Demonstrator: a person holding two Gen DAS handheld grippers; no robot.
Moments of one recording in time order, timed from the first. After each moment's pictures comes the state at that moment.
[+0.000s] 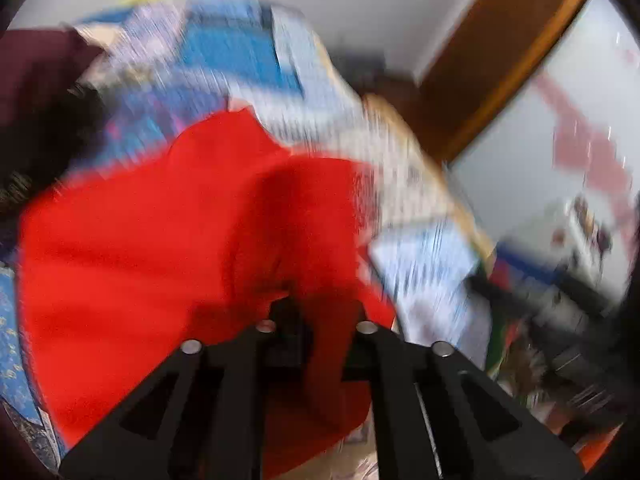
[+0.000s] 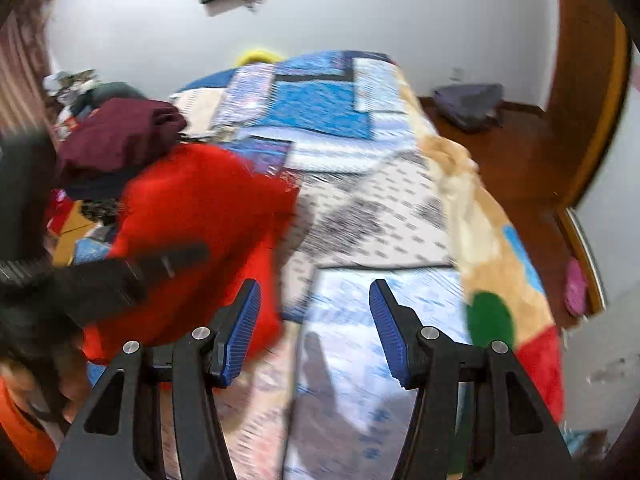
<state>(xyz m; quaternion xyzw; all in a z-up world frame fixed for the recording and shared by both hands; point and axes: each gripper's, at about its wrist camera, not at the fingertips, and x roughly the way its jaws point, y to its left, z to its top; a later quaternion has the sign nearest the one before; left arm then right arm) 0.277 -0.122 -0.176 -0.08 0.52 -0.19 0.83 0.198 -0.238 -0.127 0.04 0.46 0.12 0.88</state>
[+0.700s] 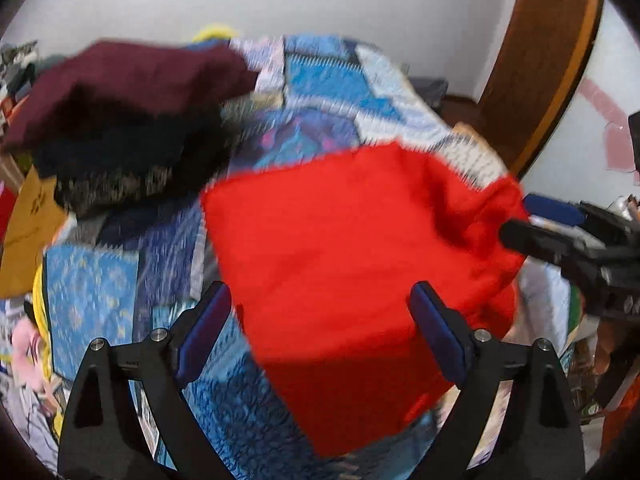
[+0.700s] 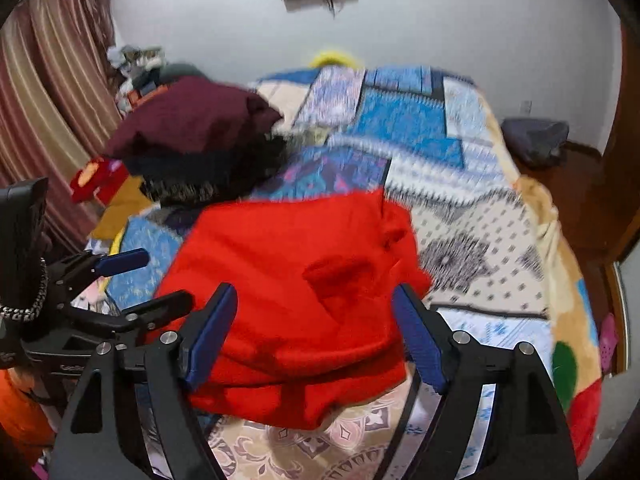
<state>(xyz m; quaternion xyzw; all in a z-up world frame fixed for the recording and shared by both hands) 0.226 0.001 -0.158 -0.02 0.47 -0.06 0.88 0.211 -0.166 -0.131 0.01 0.43 0.24 0.87</state>
